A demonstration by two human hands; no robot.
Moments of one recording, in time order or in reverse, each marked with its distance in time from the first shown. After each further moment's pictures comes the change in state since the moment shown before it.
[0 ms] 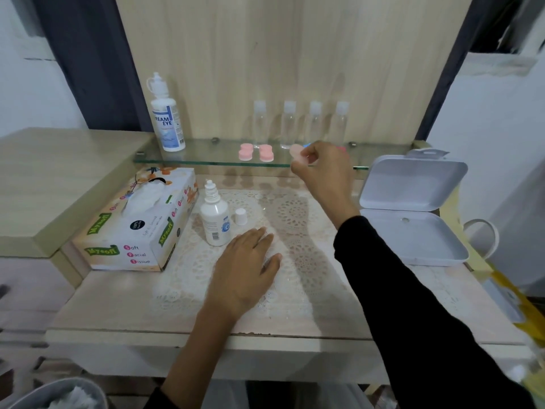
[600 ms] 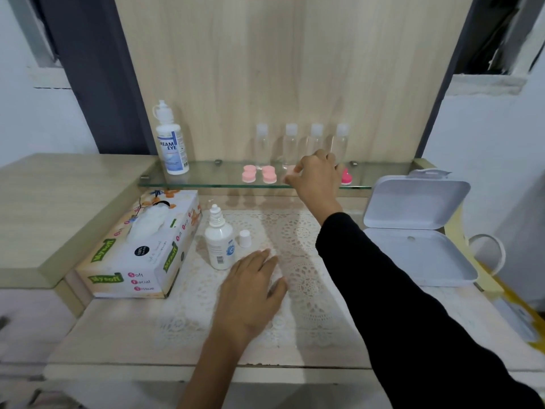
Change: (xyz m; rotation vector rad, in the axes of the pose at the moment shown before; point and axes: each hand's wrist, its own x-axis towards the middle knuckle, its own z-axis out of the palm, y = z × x) left_hand 0.002 -0.004 0.003 0.021 0.011 0.004; right_hand 0.042 -0.004 0.035 -0.369 -0.086 -0.027
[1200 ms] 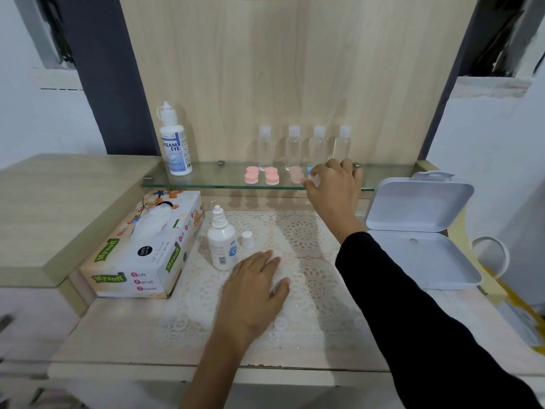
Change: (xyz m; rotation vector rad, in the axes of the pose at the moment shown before) left_hand 0.001 0.001 0.000 -0.013 0.035 -0.017; right_hand -0.016 0.032 0.001 -0.082 0.214 -0.109
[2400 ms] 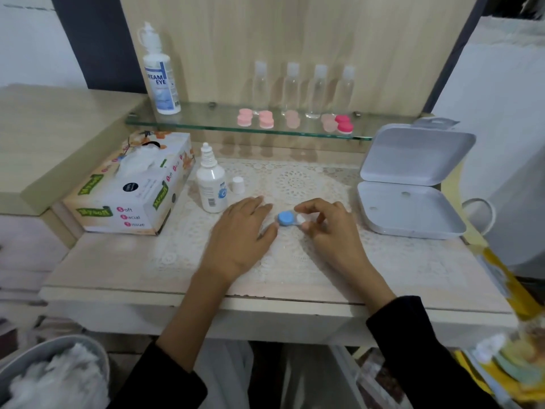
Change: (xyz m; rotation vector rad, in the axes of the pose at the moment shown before) left_hand 0.001 0.003 -0.005 -0.013 -0.053 0.013; right_hand -0.148 0.023 -0.040 0.548 -0.416 0.053
